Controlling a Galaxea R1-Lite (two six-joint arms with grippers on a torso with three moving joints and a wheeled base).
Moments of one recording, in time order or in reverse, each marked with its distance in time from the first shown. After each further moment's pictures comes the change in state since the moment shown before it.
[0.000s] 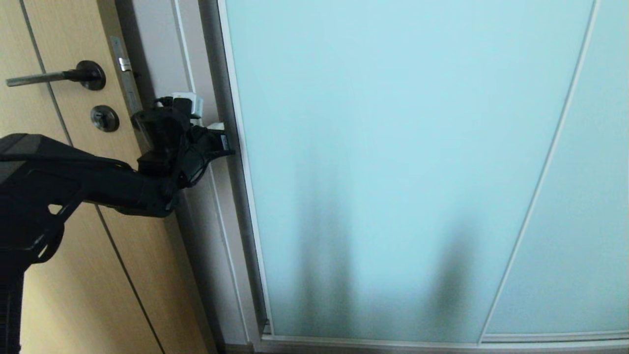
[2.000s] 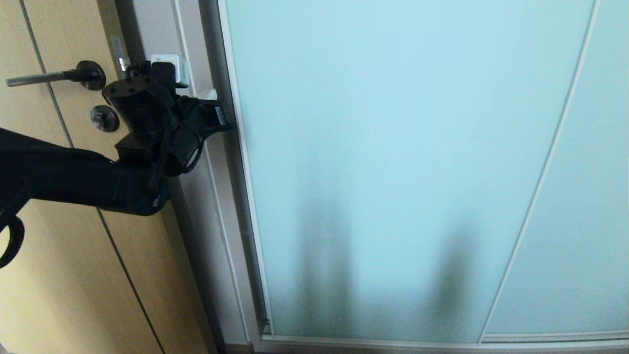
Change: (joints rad) left arm -0.075 -0.172 0.097 -0.101 0.105 0.022; right arm 0.000 0.000 0.000 0.000 0.000 0.000
